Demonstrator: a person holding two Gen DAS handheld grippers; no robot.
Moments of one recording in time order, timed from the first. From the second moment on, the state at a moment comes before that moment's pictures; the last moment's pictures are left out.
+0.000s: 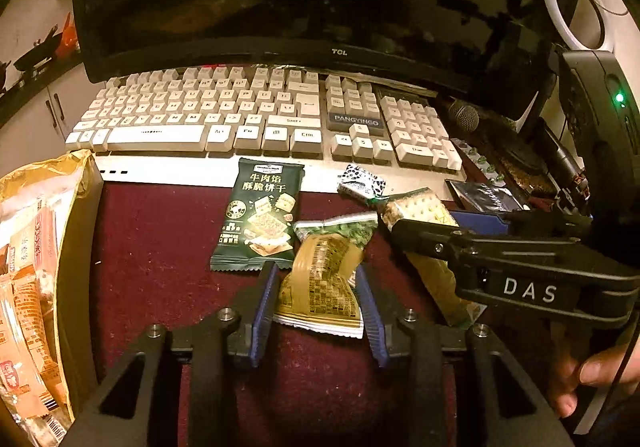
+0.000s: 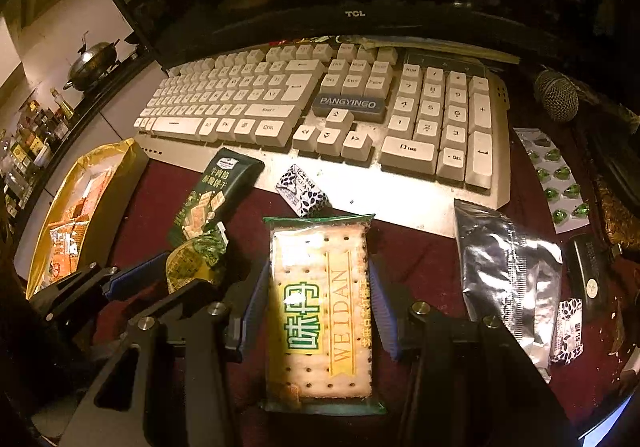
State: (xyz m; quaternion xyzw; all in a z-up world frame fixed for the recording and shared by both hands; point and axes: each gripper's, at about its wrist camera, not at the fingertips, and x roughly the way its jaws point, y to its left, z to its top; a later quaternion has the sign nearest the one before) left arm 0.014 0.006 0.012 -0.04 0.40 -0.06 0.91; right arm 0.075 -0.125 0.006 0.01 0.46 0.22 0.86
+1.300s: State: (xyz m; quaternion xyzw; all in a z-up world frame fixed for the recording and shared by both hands) left arm 0.011 0.013 0.014 -0.06 0.39 -0.05 0.92; right arm 0.067 -0.127 0.016 -0.03 0.45 0.21 0.87
